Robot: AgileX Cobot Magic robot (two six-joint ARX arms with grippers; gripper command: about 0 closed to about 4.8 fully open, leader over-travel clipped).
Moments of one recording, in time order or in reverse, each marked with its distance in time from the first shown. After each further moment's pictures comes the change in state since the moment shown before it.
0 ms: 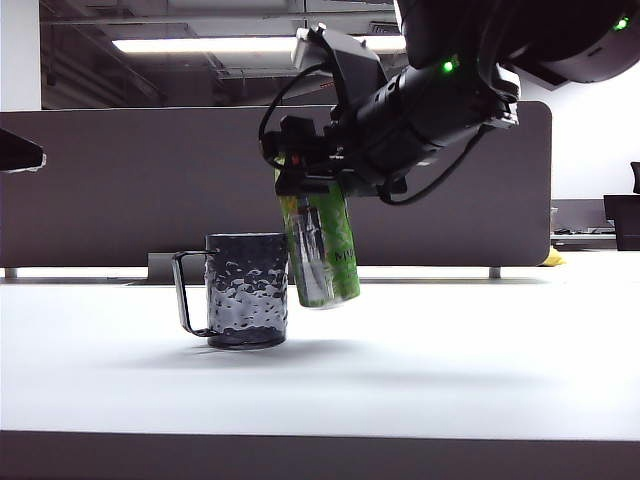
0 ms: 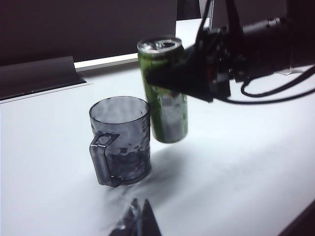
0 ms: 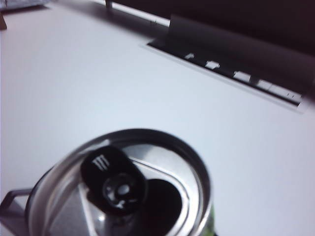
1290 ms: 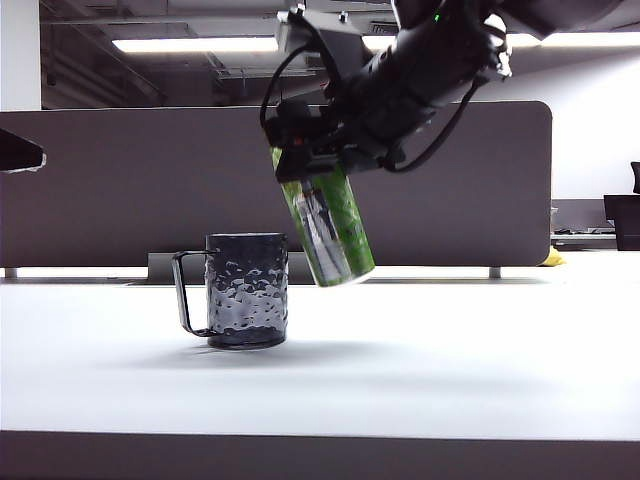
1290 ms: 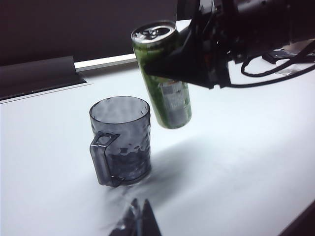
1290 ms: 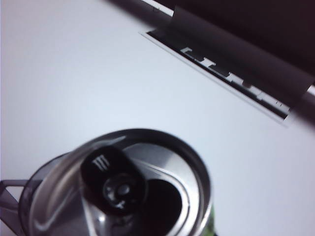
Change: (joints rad) left arm 0.000 0.000 0.000 0.000 0.000 0.000; right arm 0.002 -0.050 0.098 -0.218 0.003 -0.143
